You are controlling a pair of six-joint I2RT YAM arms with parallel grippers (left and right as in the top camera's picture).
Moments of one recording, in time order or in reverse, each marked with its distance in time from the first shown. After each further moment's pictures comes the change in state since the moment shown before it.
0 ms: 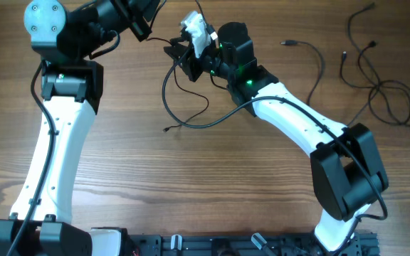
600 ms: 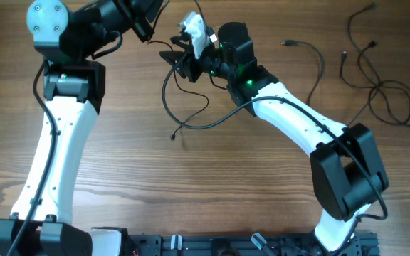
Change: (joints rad) left arm -0.017 0.000 0.000 0.000 0.001 0.000; right arm 0.000 0.000 0.000 0.005 -0.028 0.000
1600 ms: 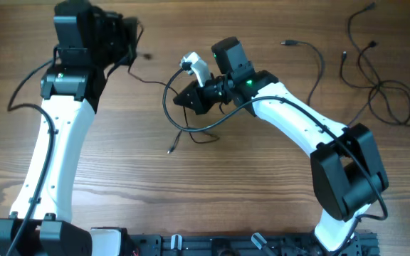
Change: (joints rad) left arm 0.023 0.006 0.003 -0.861 -0.718 0.416; right arm 0.000 0.000 0.003 -0.605 -0.270 0.075
